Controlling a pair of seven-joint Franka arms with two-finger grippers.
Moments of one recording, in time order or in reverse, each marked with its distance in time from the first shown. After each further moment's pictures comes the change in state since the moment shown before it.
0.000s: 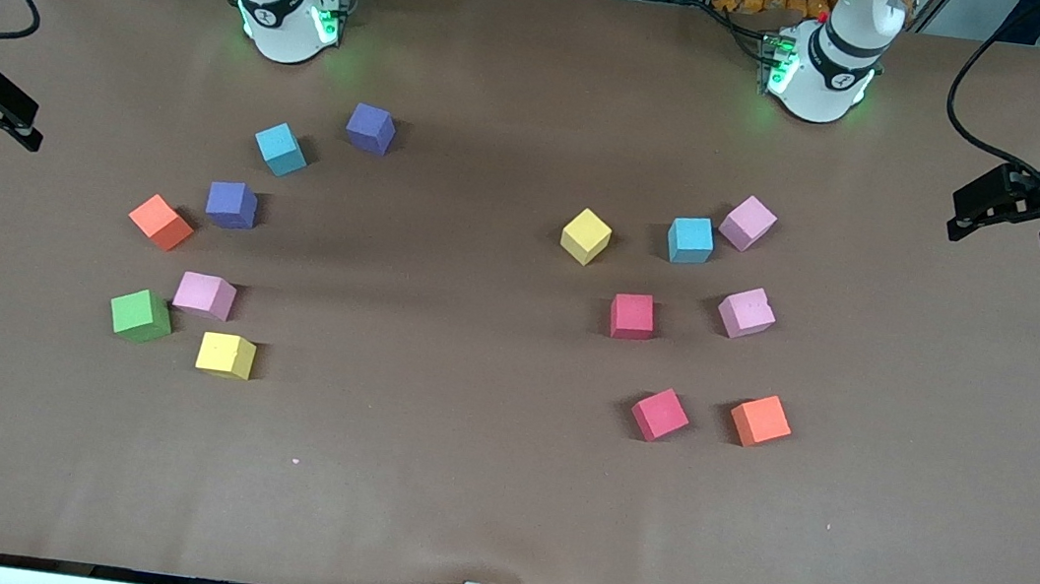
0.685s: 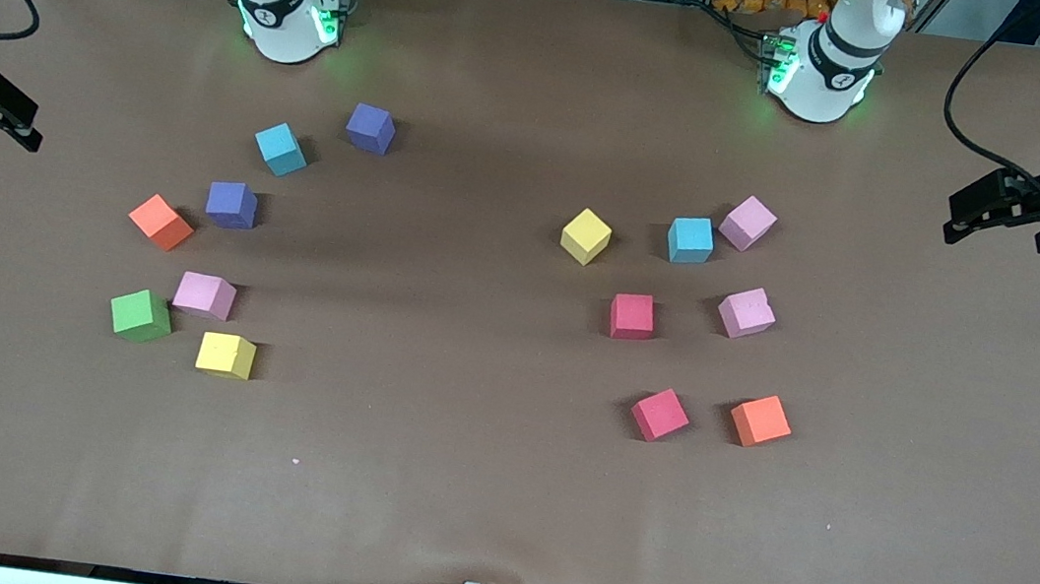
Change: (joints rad) left arm -0.003 0.025 -0.003 -0.001 0.000 -0.004 -0.018; right arm 0.000 0.000 -0.002 -0.005 0.001 0.000 0.003
